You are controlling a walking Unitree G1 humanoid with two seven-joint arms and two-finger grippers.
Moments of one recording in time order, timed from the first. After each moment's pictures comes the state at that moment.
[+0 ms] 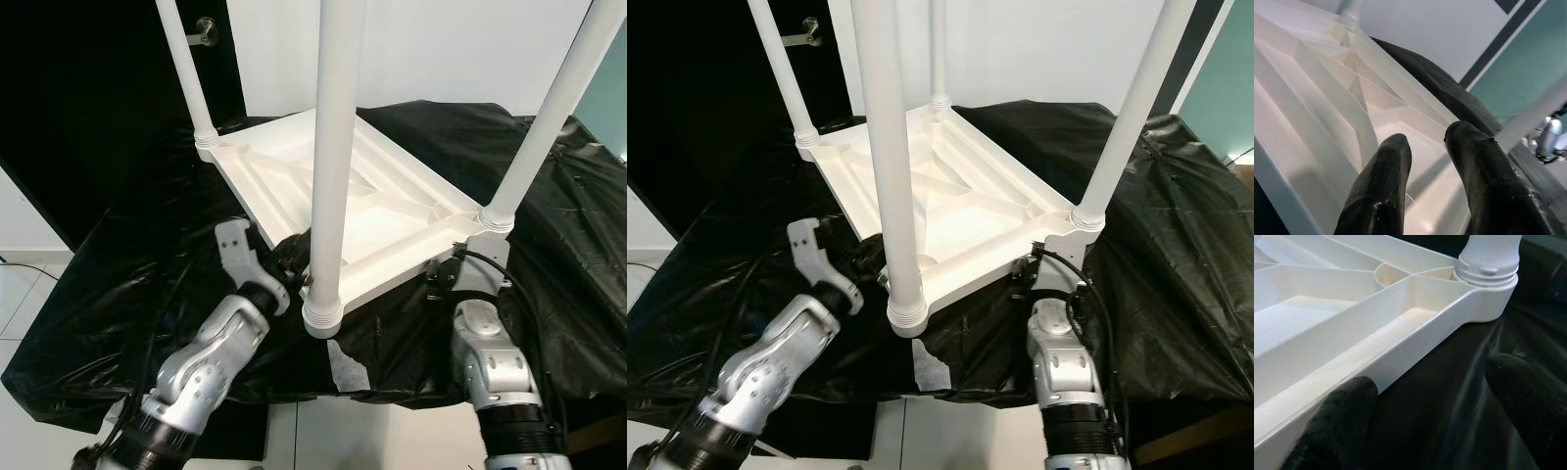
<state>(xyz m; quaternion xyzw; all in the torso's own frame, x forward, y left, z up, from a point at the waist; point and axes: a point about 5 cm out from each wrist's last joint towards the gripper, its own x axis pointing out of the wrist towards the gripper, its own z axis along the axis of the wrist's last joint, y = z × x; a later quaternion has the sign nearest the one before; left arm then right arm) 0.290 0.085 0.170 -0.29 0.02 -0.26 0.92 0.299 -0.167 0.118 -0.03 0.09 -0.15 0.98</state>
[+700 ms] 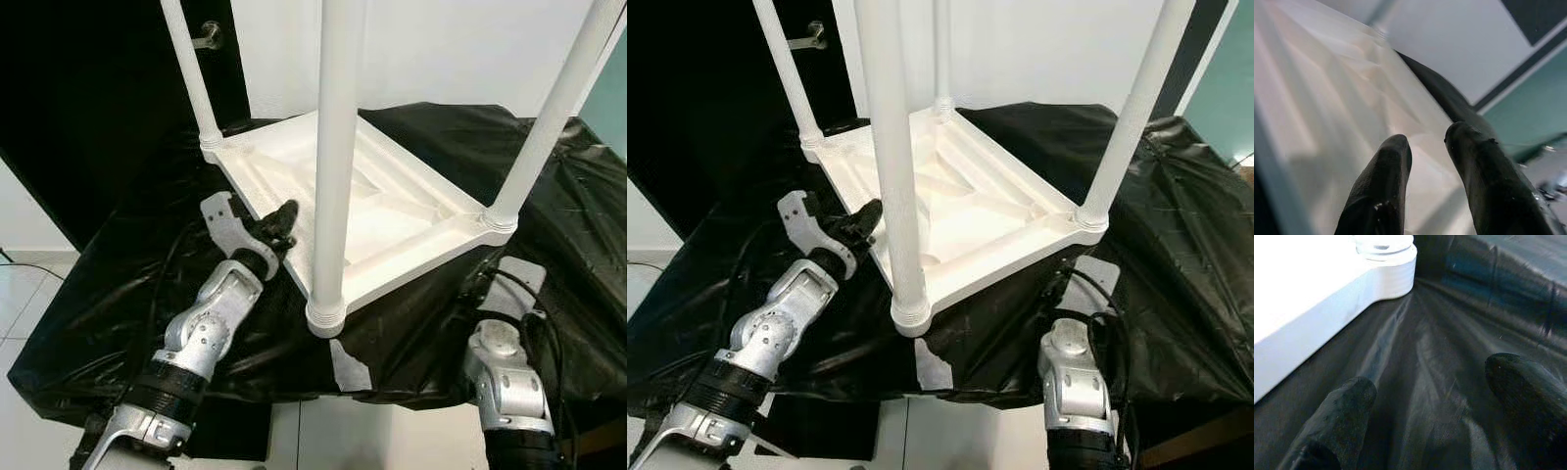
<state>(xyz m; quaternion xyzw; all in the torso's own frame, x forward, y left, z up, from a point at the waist) 0.322 0.093 0.182 -0.36 0.04 -0.23 0.90 0.276 -0.199 0.113 -0.03 0.12 -0.29 0.95</state>
